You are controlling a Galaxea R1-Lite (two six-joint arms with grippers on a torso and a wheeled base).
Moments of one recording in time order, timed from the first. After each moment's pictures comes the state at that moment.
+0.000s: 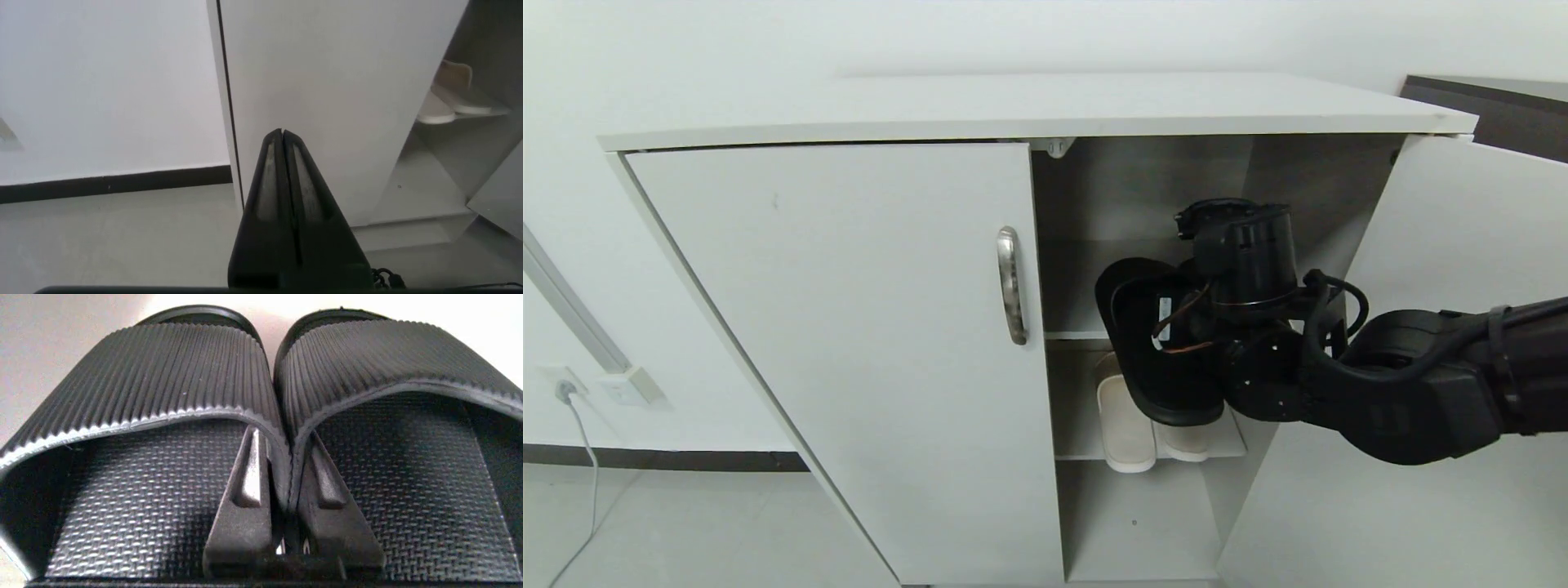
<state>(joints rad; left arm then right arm) 0.00 0.00 0.00 0.00 -0.04 0.04 0.80 1.88 -1.27 -0.34 -0.74 0.20</state>
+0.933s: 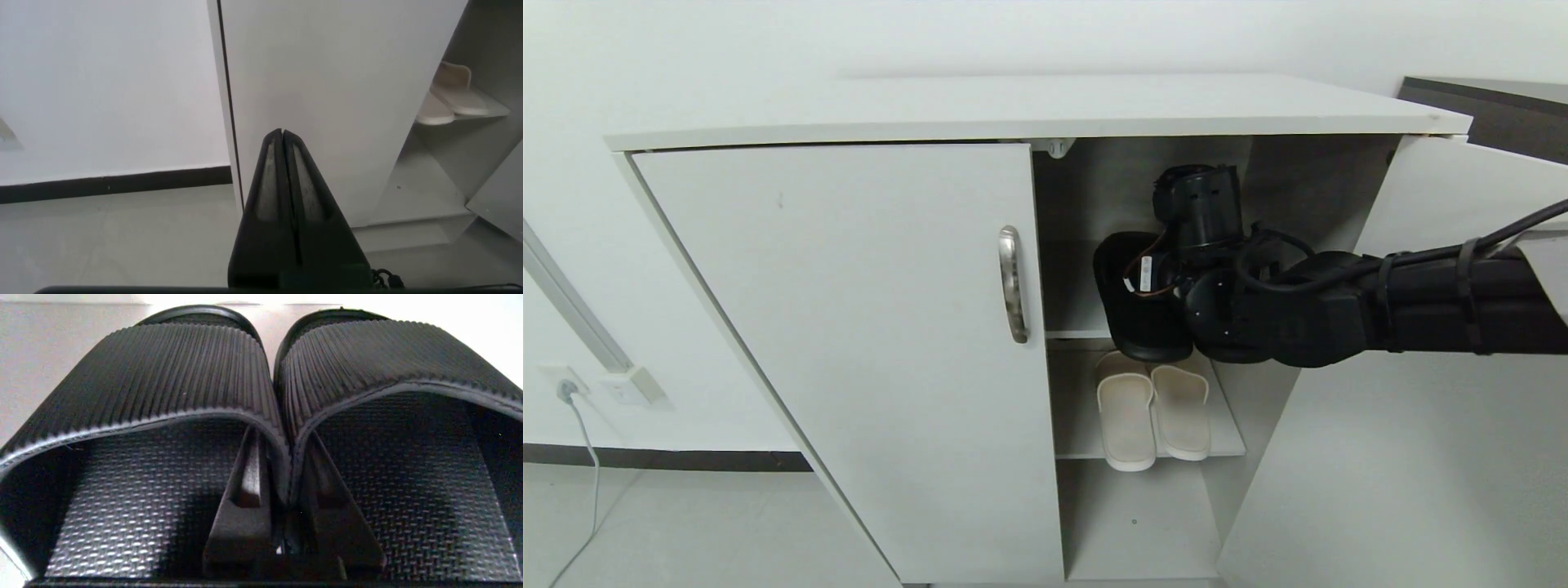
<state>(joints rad) 0.00 0.00 0.00 0.00 -0.04 0.03 0.71 2.06 -1.64 -0.16 -0.73 0.20</state>
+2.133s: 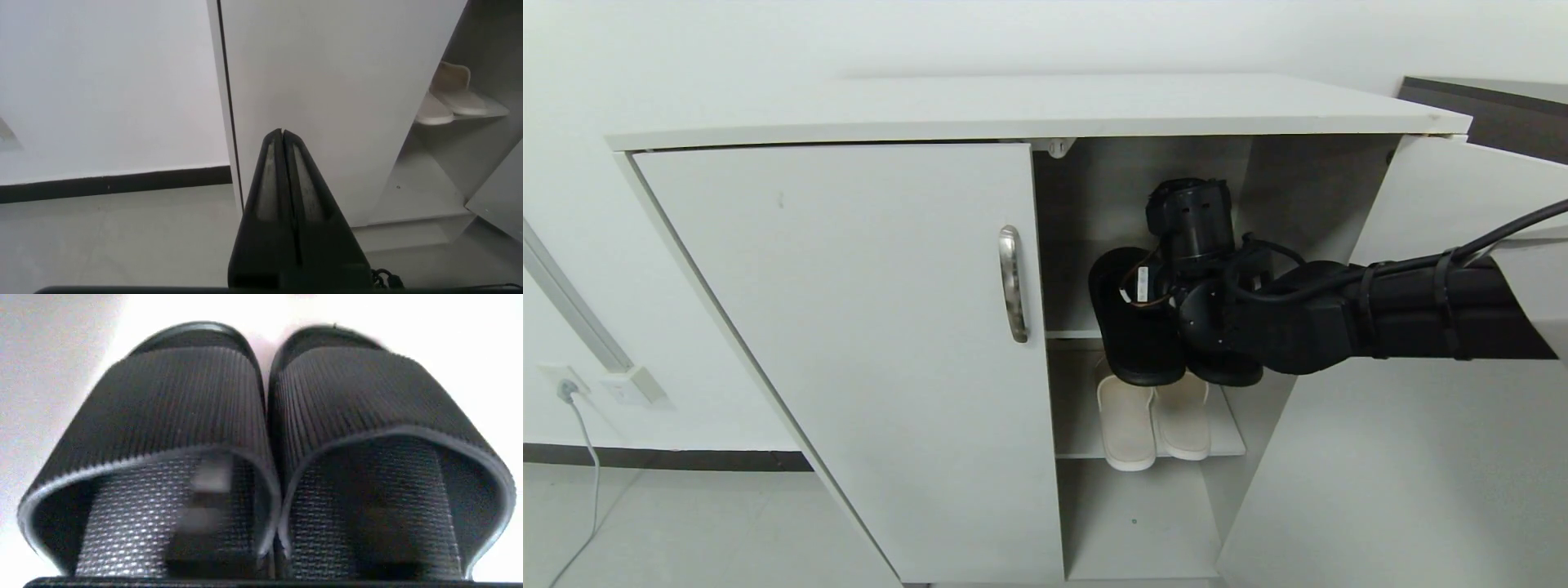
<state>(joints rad) 0.00 0.00 0.00 0.00 -0.04 0.03 0.71 2.08 -1.63 -0.16 -0.73 0.21</state>
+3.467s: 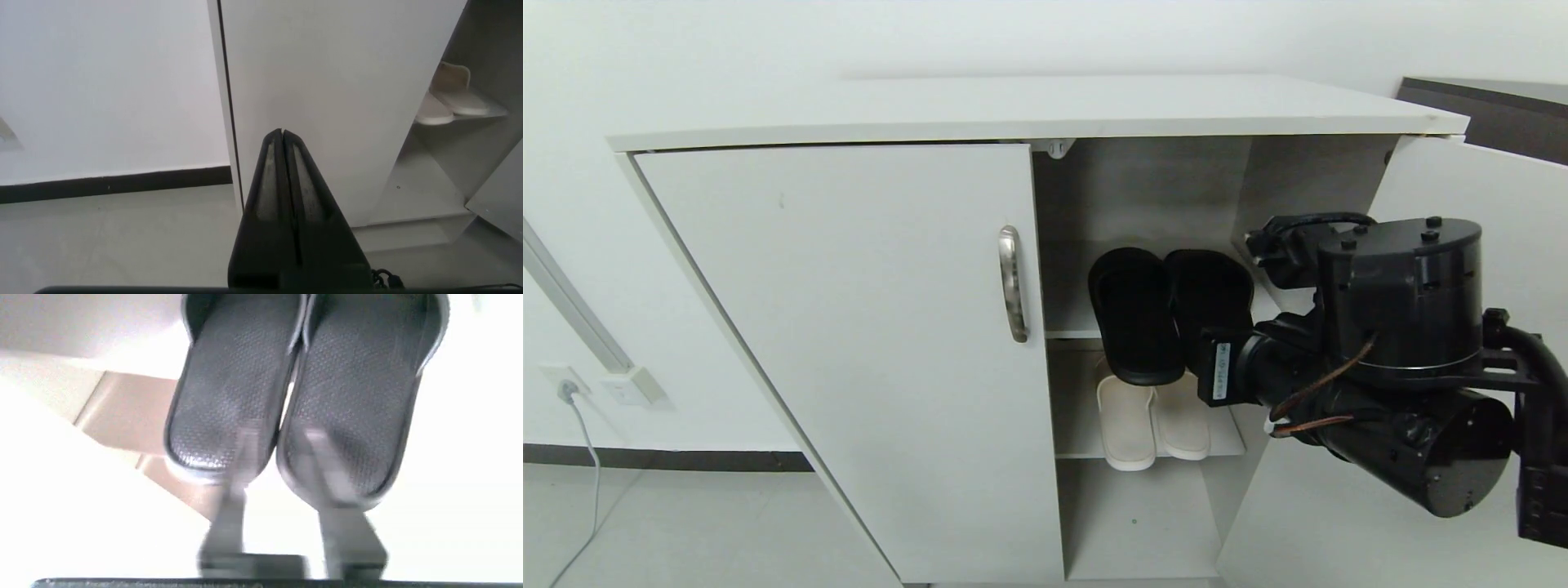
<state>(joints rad) 0.00 0.00 0.00 0.00 -0.04 0.03 0.88 1.60 -0.98 -0.33 -0.59 0.27</state>
